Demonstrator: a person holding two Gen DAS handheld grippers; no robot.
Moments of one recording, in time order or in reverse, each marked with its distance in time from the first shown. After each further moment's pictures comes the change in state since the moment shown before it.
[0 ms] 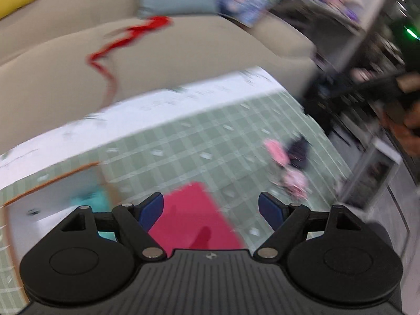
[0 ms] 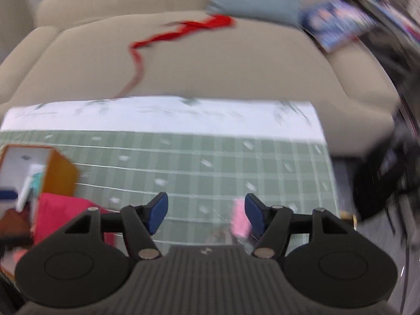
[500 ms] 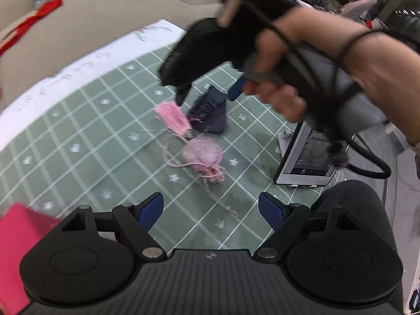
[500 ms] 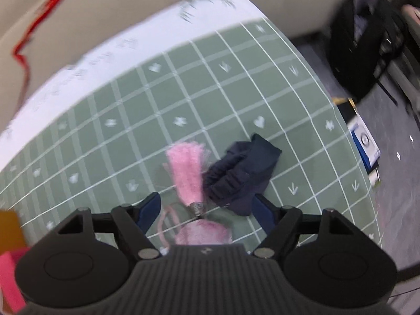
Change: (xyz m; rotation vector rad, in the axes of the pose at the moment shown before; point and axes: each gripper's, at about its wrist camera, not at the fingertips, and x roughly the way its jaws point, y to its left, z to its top) left arm 0.128 -0.174 -0.022 0.254 0.165 -0.205; right arm 0.141 -0.087 -0.033 0.465 0.296 -0.105
